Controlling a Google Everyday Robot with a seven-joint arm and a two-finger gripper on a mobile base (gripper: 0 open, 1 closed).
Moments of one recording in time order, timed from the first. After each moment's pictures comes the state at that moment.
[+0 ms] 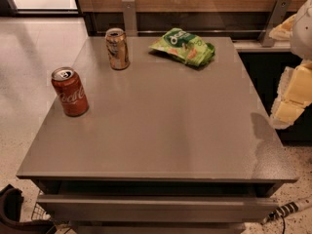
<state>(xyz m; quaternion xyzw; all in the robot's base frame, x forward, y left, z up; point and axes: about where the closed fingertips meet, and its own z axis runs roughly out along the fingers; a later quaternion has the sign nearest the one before) 0.438 -0.214 0.987 -0.60 0.78 -0.05 0.18</state>
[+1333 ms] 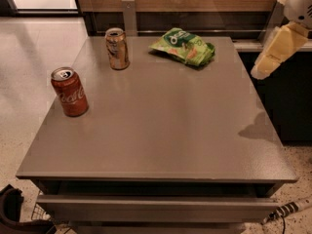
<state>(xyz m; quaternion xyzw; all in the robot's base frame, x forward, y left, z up) 0.540 -0.238 1.010 -0.52 0.81 -0.08 0.27</state>
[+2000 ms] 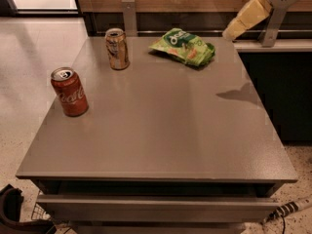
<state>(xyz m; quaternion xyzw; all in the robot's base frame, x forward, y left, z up) 0.663 -0.235 1.015 -0.43 0.82 -0.02 0.37</state>
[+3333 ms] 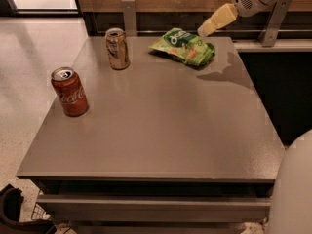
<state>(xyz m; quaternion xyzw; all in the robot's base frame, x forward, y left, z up) 0.748 -0.197 0.971 -0.39 0.83 0.07 0.40</state>
